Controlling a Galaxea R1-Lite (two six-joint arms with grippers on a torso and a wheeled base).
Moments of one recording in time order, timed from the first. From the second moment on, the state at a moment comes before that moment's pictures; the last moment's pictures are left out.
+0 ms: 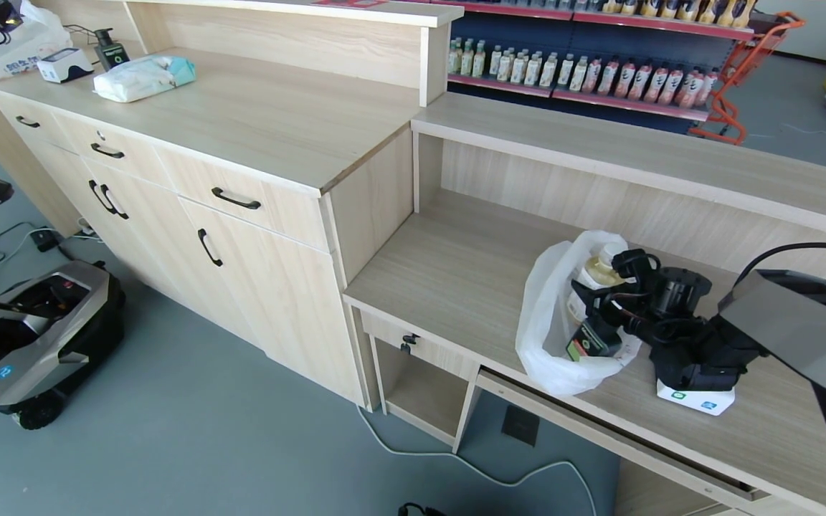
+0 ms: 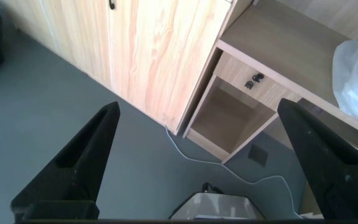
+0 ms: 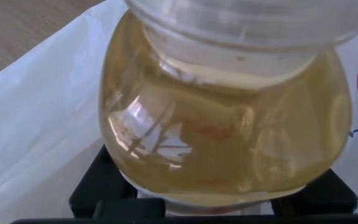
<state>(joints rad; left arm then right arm) -0.01 0.00 -0.01 0.01 -0.01 -0.21 -0.02 2.52 -1.25 -1.24 0.21 -0.13</state>
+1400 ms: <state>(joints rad) -0.01 0.00 -0.01 0.01 -0.01 -0.21 -0.09 2.31 -1.17 -1.12 0.26 -0.12</state>
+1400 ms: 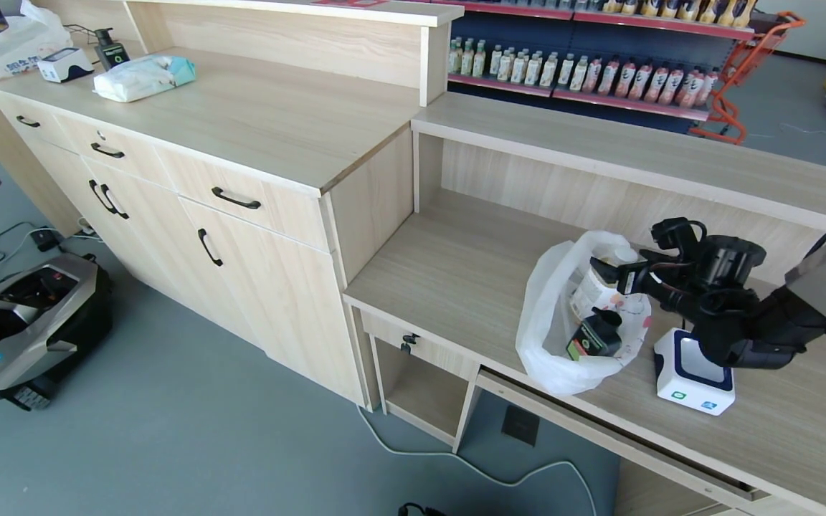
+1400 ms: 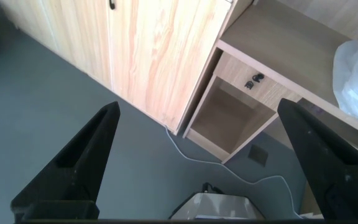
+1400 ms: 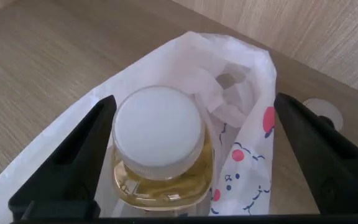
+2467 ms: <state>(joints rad) -0.01 0.00 -0.01 0.01 -0.01 -0.21 -0.37 1.27 -0.53 -0.74 0.21 -0.23</state>
